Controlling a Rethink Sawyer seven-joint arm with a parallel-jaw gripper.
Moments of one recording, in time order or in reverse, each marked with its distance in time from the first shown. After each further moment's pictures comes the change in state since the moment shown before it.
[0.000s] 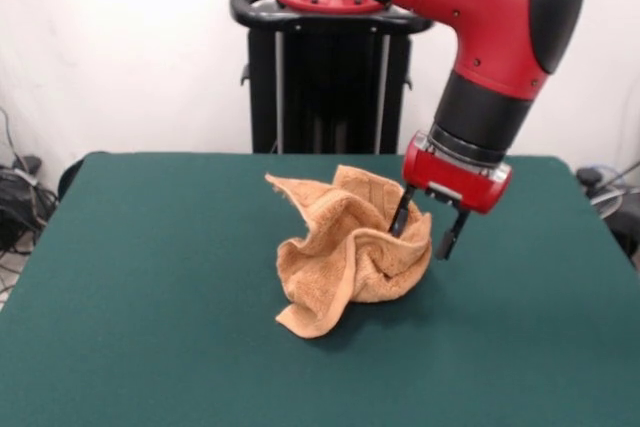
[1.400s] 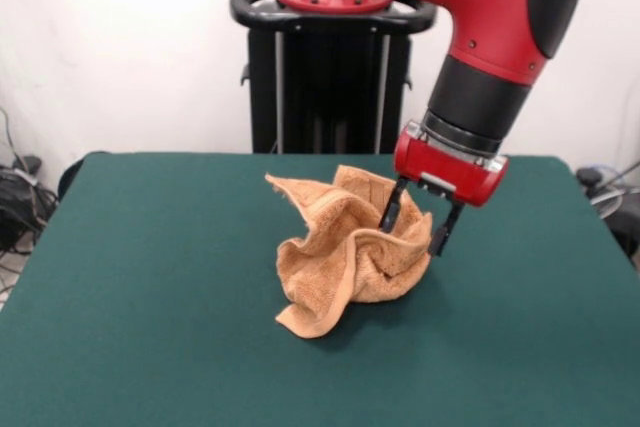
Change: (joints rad) arm 0.003 -0.019 -0.033 -0.018 0.000 0.002 0.000
